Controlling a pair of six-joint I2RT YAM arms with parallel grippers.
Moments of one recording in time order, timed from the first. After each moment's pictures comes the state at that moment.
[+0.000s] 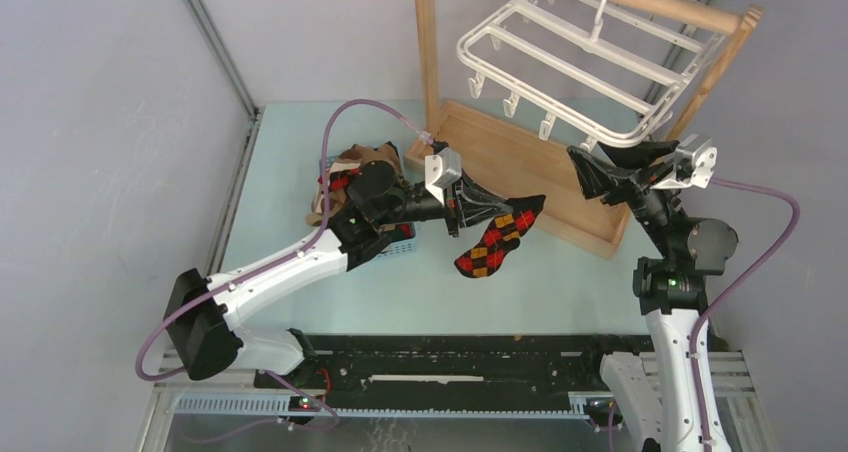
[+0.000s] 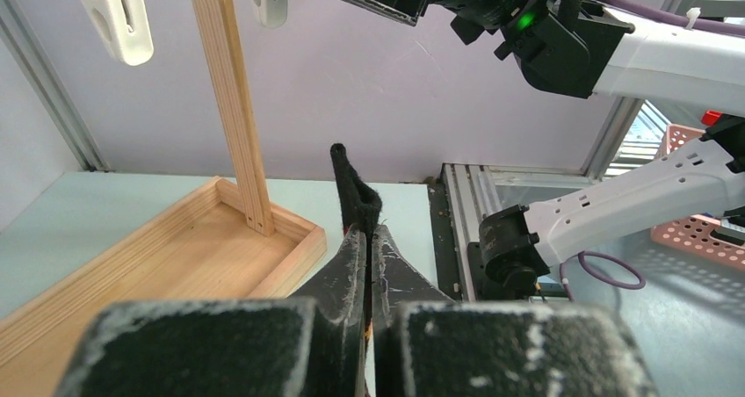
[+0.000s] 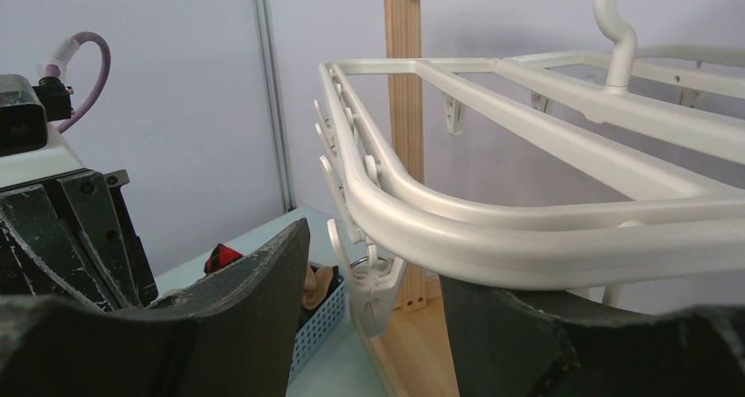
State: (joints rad) left arm -0.89 1.32 1.08 0.47 0.64 -0.16; right arm -0.07 0.68 0.80 0.47 -0.65 0.41
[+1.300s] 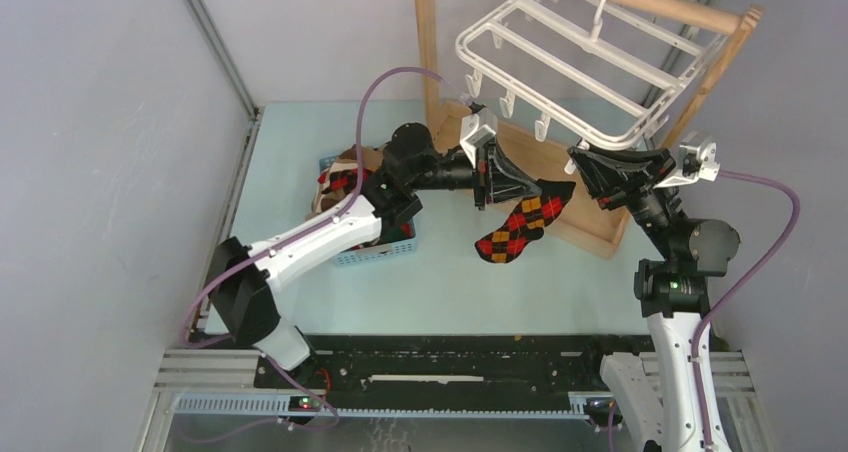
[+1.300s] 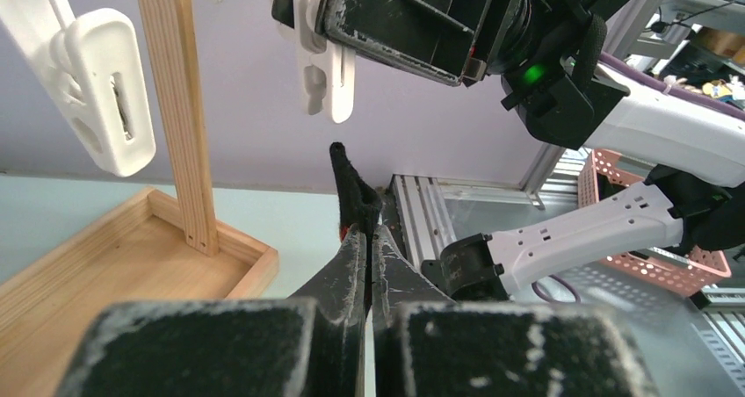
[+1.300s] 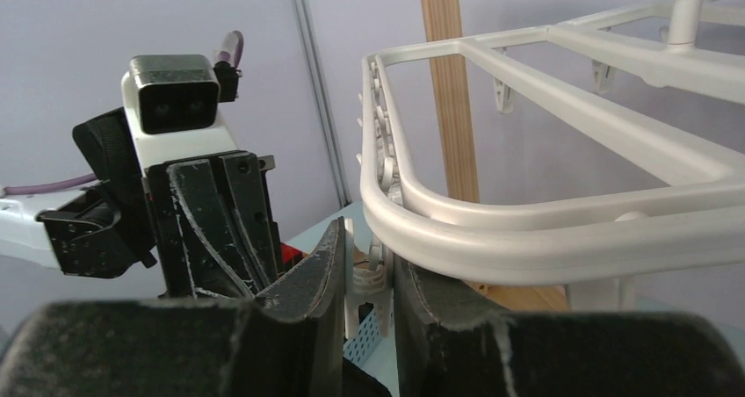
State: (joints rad) left arm -0.86 1.57 1.38 0.41 0.77 -0.33; right arm -0.06 0.67 0.81 0.43 -0.68 0.55
